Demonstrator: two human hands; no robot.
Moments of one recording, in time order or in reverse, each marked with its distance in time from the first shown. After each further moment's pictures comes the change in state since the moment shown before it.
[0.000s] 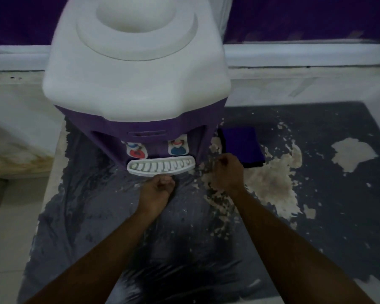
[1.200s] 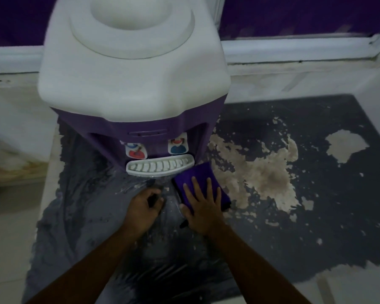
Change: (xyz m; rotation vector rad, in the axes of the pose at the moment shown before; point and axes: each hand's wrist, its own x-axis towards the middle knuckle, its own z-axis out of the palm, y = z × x) left_hand -0.013 -0.034 -0.040 0.343 -0.089 0.184; right_hand -0.097 0.031 0.059 -0.677 -0.463 -0.278
